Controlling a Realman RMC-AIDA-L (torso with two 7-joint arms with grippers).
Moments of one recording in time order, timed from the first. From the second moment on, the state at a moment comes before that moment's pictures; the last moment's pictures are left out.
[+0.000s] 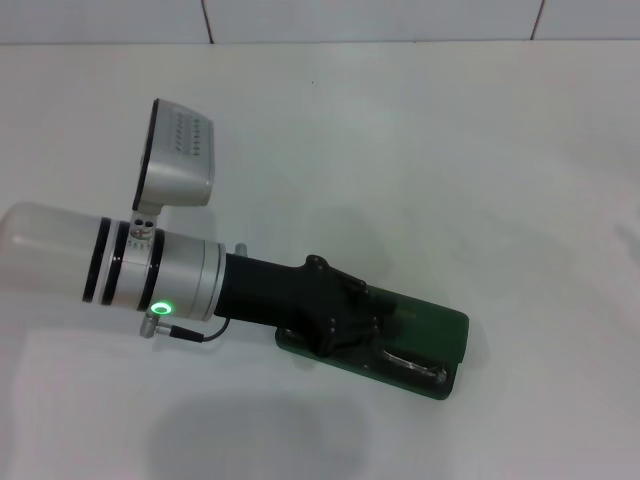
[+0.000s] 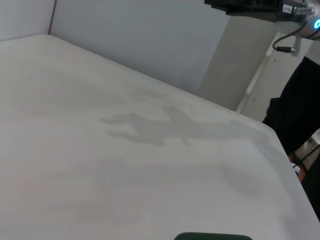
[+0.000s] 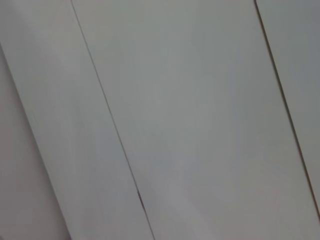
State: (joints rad) left arm -0.70 -2.10 1.09 0.39 1.90 1.46 -1.38; right arm 0.22 2.01 -0.29 -0.98 -1.73 -1.84 1.60
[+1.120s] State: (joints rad) left arm -0.57 -2.09 1.11 0.63 1.56 1.74 -1.31; right arm 0.27 2.01 -0.48 -0.96 -1.80 -1.99 1.47
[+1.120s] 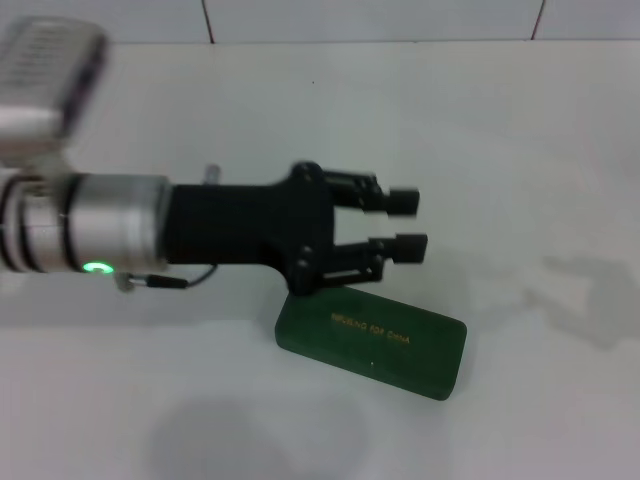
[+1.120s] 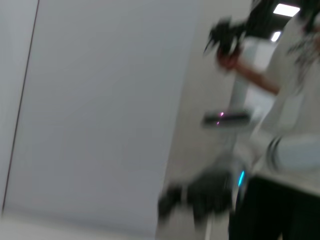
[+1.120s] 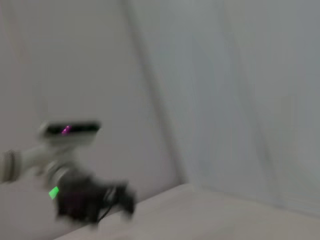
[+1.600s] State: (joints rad) left arm -0.45 -2.04 1.10 0.79 1.41 1.87 -1.46; right arm 0.38 2.02 -0.73 -0.75 -1.74 -1.98 1.27
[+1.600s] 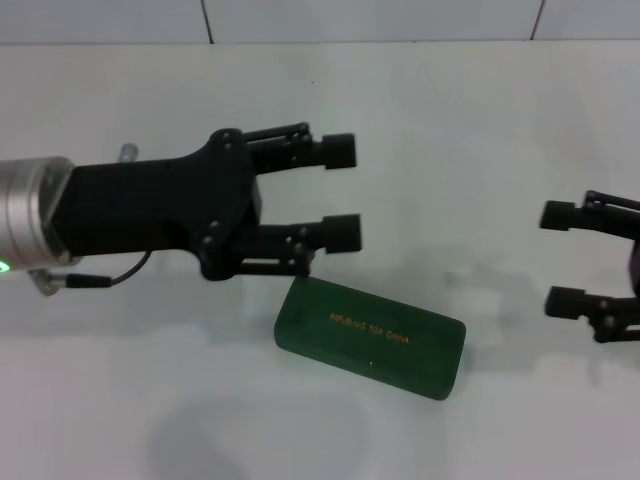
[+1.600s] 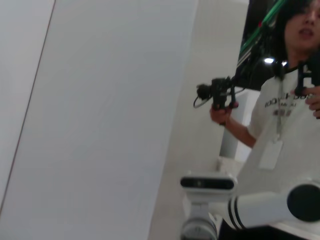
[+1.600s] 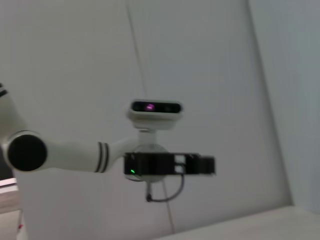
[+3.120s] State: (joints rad) left arm -0.35 -1.99 1.03 0.77 1.58 1.90 -1.37; right arm 0.49 2.03 -1.10 -0.77 -1.55 -1.84 1.37
